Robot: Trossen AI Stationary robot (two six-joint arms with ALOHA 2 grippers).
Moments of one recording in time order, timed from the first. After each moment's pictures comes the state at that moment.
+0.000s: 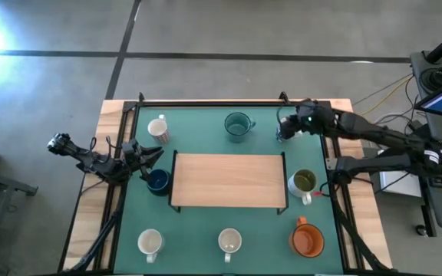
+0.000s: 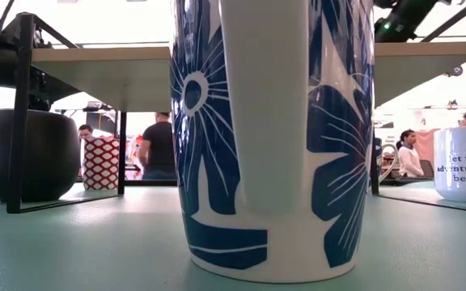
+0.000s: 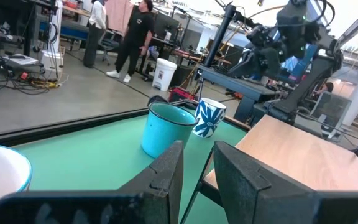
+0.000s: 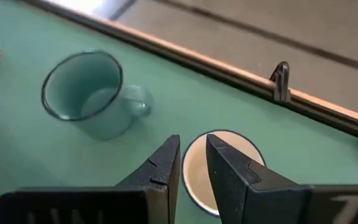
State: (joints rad) left arm -0.46 0.01 0.01 0.05 -0.98 -0.31; right arm -0.43 1.00 0.92 -0.74 0.34 0.48
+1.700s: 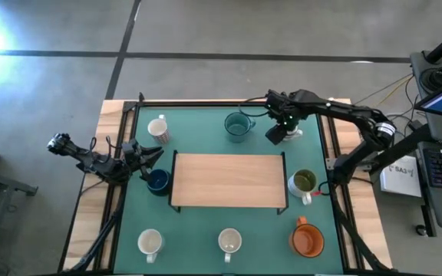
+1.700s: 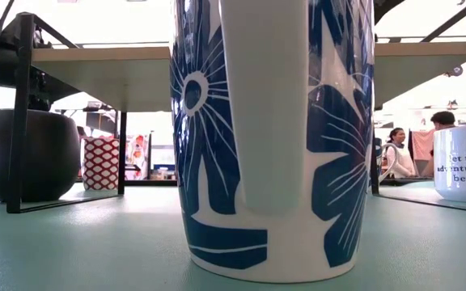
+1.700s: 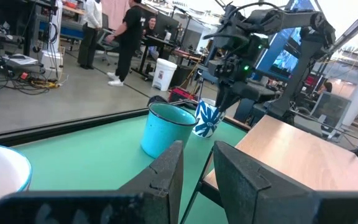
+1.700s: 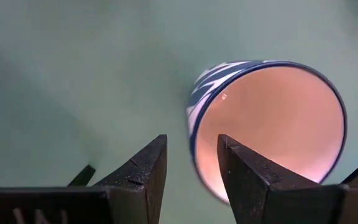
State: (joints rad) left arm -0.46 0.01 0.01 0.05 -0.99 -0.31; right arm -0.59 1.57 1.21 -1.10 0.02 0.21
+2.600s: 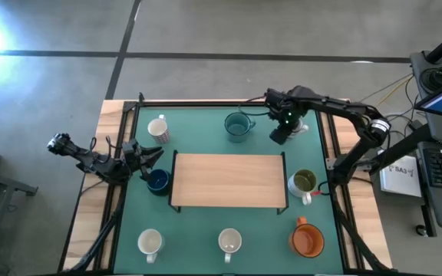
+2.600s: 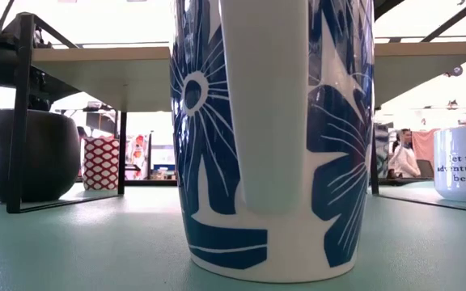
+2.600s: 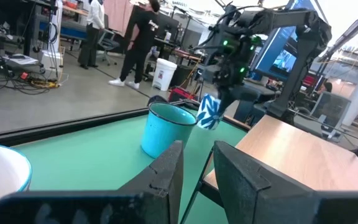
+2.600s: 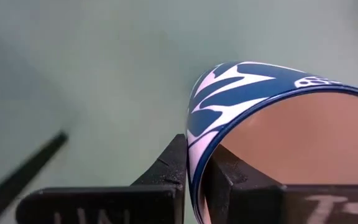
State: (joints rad) left arm -0.46 0.01 0.01 0.05 -0.99 -0.31; right arm -0.63 1.61 1.28 -1.24 0.02 0.02
